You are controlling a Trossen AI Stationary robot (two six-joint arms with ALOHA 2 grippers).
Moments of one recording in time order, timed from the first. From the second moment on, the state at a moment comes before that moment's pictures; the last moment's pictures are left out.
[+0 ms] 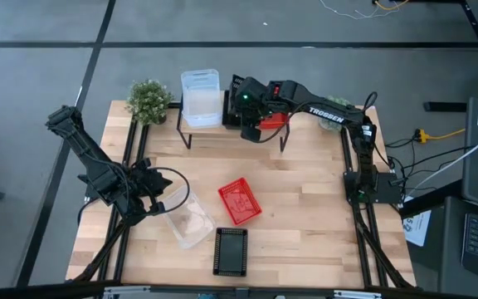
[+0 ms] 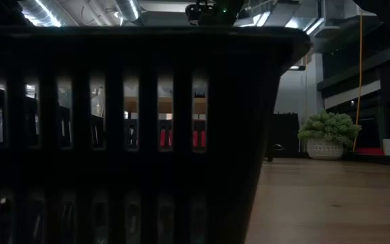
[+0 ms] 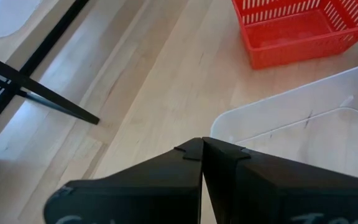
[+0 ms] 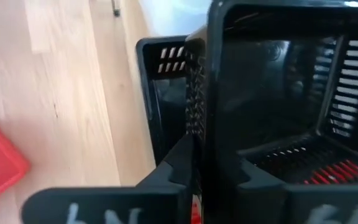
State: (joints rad) left arm -0.82 0.95 0.72 -1.00 -0.85 -1.01; right arm -0.31 2.00 2.12 -1.13 0.14 -0.20
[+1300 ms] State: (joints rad) left arm -0.82 0.95 0.72 -1.00 -0.82 -1.01; right arm -0.24 1.99 2.24 -1.24 0.01 -0.14
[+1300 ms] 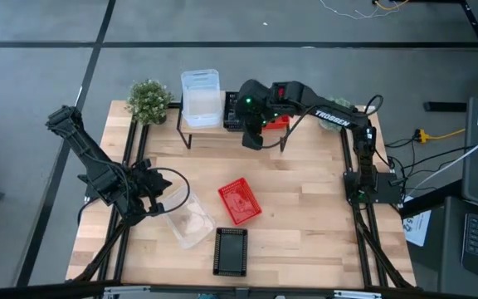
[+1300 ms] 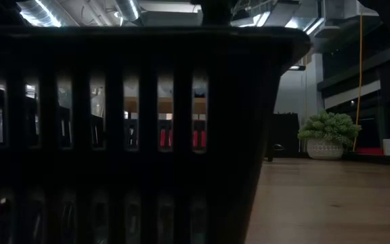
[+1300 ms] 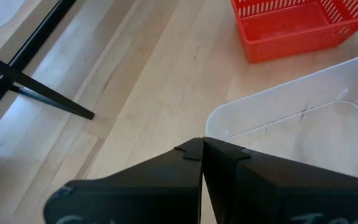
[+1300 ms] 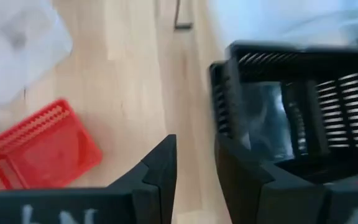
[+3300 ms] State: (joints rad) left arm -0.82 0.95 0.72 -1.00 -0.82 -1.01; right arm -0.29 2.02 2.16 -1.08 0.01 -0.27
